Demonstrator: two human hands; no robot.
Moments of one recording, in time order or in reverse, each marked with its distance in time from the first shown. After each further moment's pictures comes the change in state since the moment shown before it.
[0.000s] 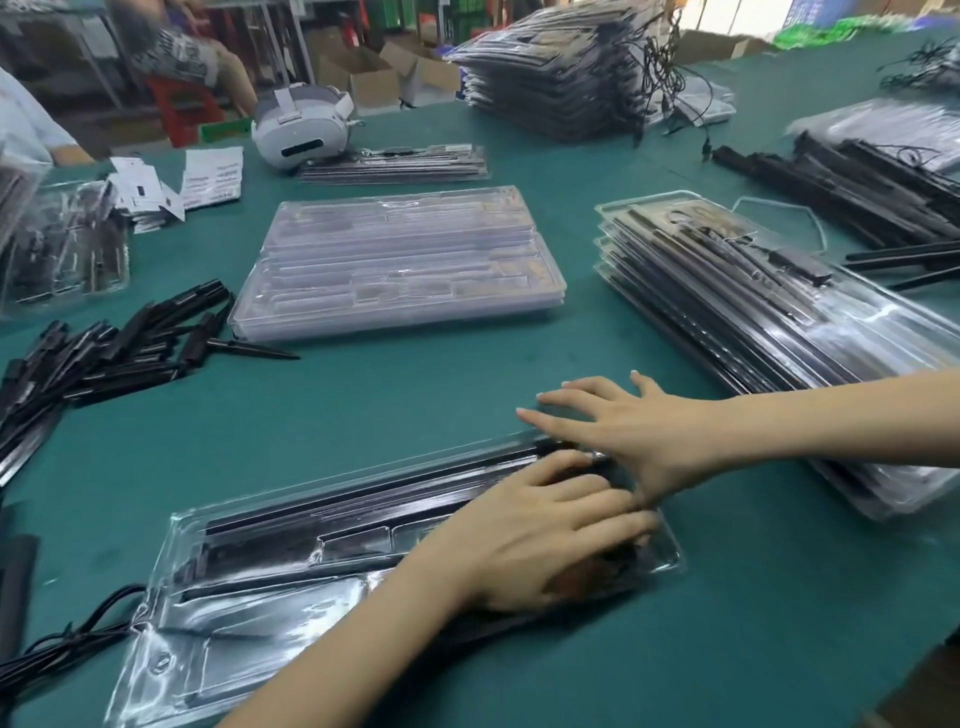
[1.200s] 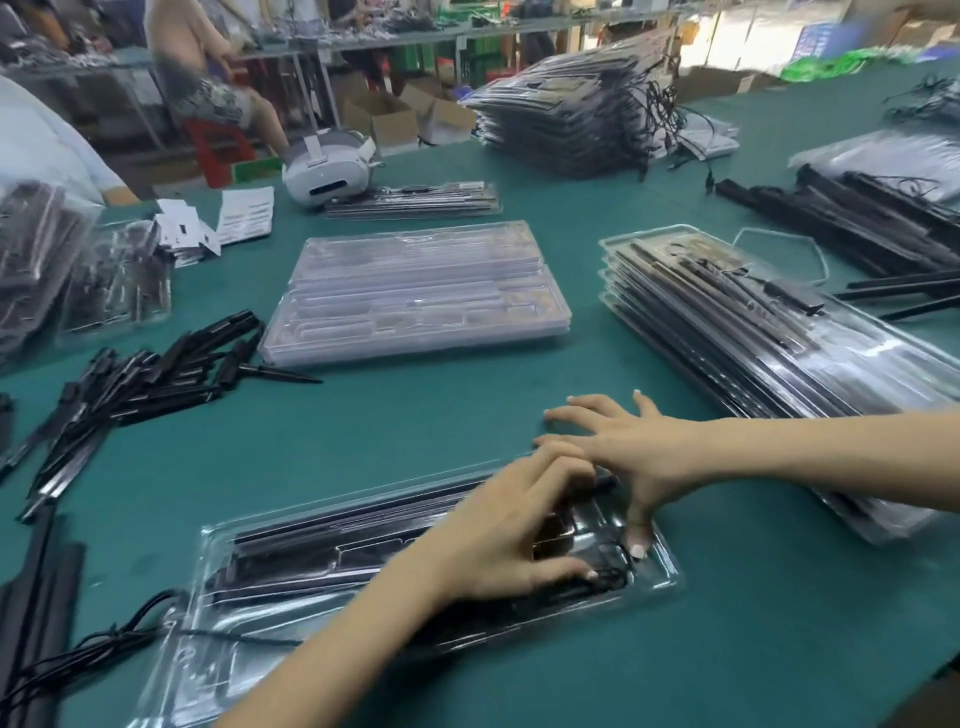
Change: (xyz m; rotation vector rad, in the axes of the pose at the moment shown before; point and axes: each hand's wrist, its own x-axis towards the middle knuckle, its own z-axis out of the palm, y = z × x) left_hand -0.012 -0.004 -0.017 -0.532 0.136 -0.334; right_hand 0.005 0.002 -0.003 0.148 -0.035 0.045
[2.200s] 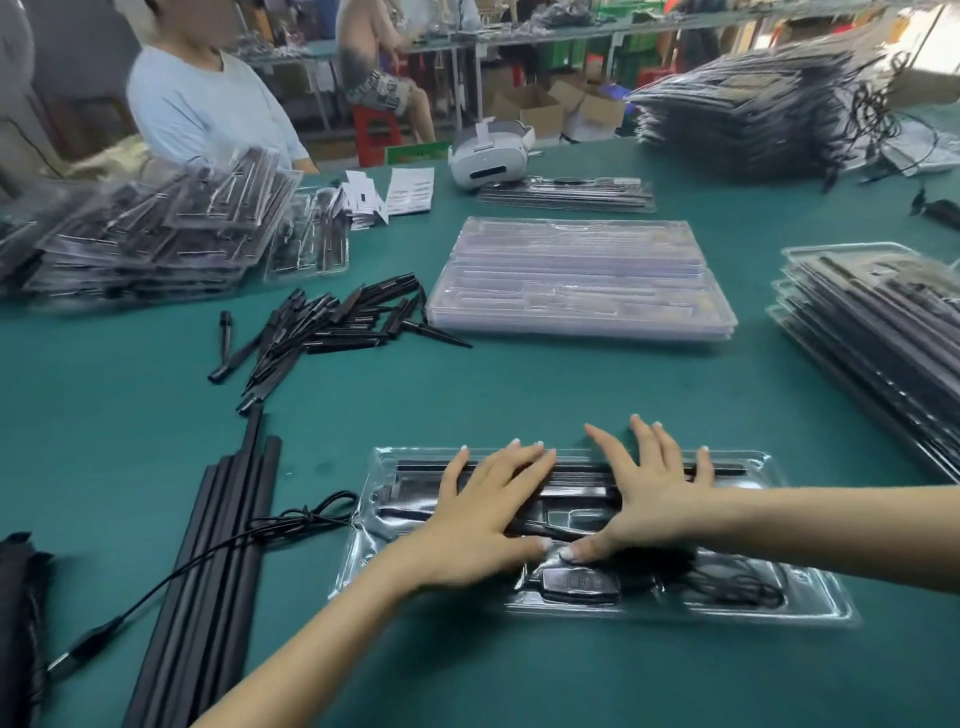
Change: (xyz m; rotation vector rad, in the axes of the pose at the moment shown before) left_hand -0.114 -0.029 -0.033 0.179 -0.111 -0.630; right_hand 0.047 -0.123 0.010 0.322 0.070 0.296
